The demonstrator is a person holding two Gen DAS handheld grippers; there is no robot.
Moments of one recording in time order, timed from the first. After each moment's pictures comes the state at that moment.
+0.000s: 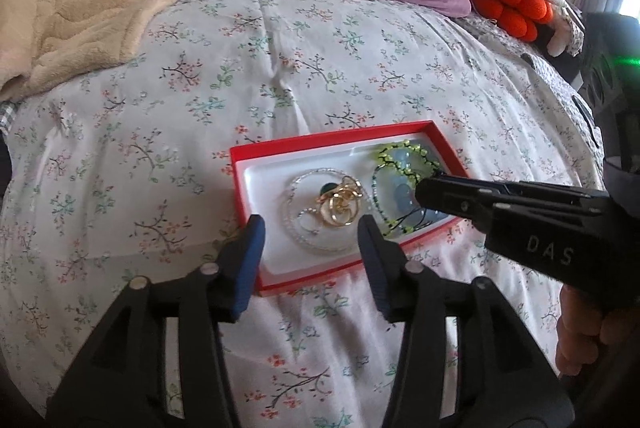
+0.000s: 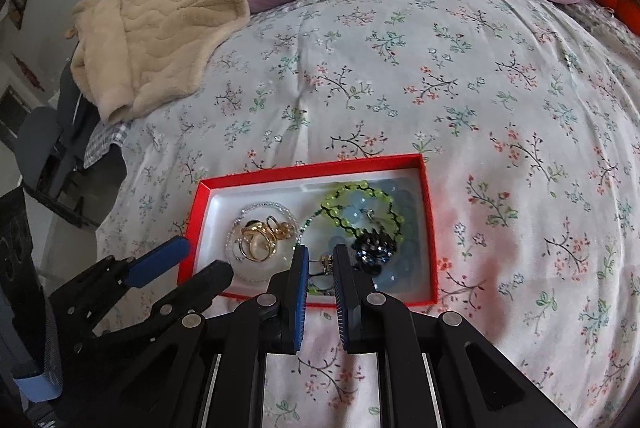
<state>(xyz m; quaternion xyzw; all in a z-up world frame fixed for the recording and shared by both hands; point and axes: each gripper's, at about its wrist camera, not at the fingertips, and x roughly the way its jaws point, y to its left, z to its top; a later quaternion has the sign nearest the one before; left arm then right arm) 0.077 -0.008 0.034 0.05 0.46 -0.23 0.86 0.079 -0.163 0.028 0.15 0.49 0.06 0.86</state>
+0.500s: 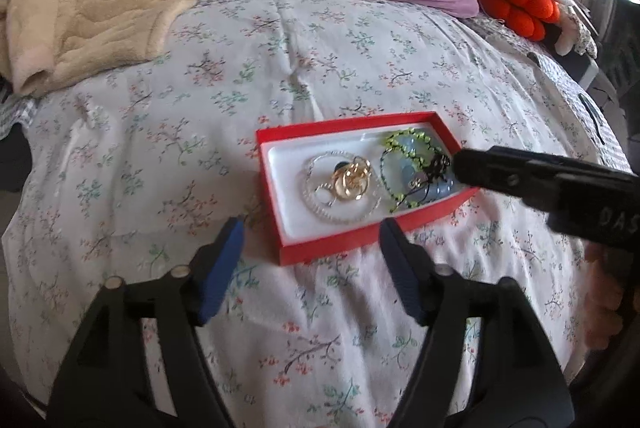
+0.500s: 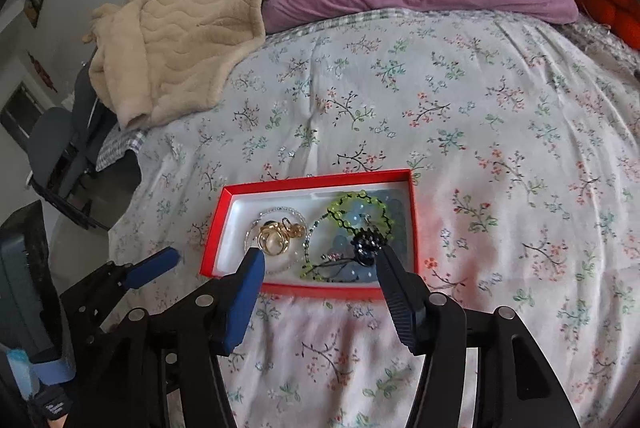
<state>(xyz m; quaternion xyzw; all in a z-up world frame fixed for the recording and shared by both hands) 0.051 0.006 0.045 0.06 0.46 -0.20 0.87 0.051 -0.171 0.058 0.14 0.46 0.07 0.87</state>
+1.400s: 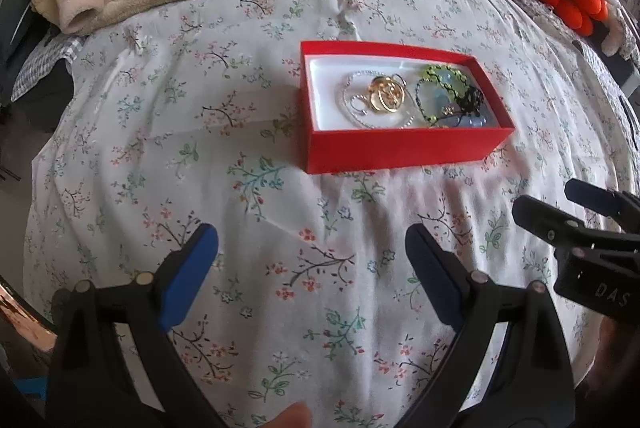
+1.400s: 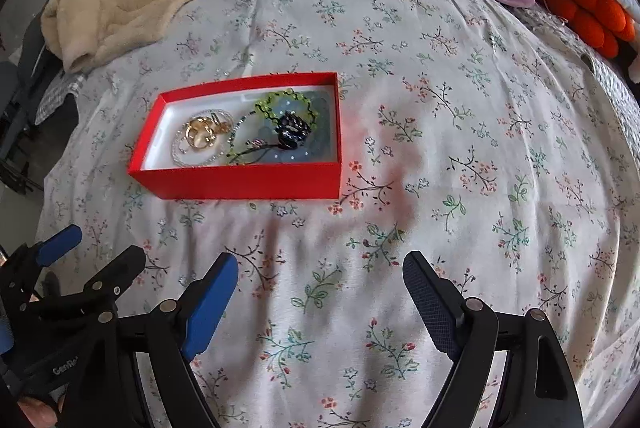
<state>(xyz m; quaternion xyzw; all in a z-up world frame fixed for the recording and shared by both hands) 0.015 0.011 0.026 0.06 0.52 -0.10 0.85 -0.002 -0.172 0.030 0.05 0.54 -0.03 0.84</state>
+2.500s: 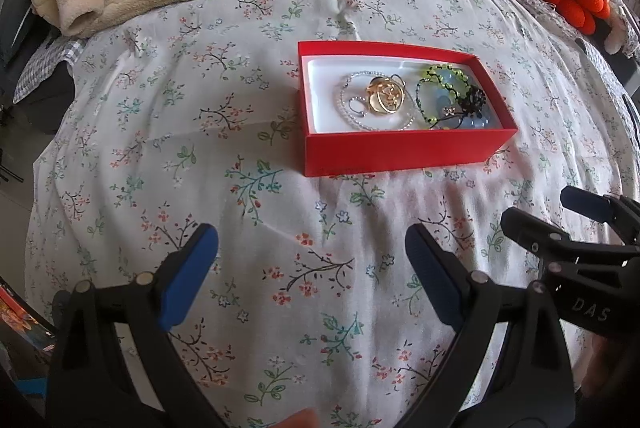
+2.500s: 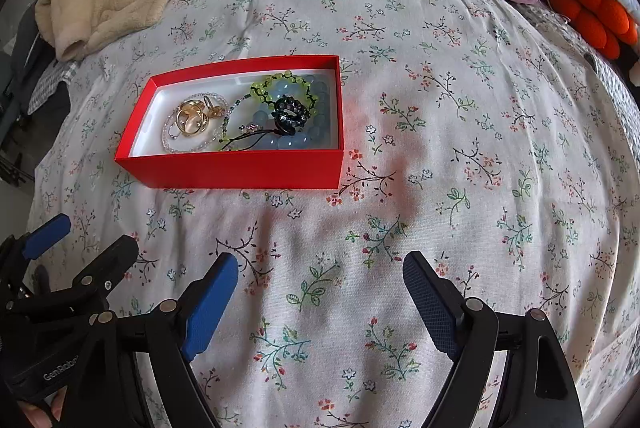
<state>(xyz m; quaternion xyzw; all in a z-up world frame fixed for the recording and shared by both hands) 0.018 0.007 0.026 0.06 0.52 -0.10 0.85 0.003 -0.168 0.019 0.04 0.55 -0.03 0.83</state>
